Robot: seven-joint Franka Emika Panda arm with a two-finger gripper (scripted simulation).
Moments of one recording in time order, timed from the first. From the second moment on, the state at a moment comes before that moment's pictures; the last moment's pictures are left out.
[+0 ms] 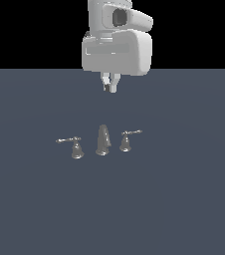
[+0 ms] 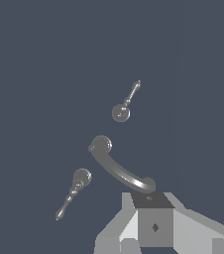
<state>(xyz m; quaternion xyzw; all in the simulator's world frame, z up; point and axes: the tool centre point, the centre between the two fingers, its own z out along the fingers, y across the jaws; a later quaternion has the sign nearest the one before) -0.059 0.007 0.244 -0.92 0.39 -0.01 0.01</state>
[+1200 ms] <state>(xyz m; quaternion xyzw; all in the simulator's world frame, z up) 0.039 -0.062 0.095 -0.80 0.59 0.00 0.00</state>
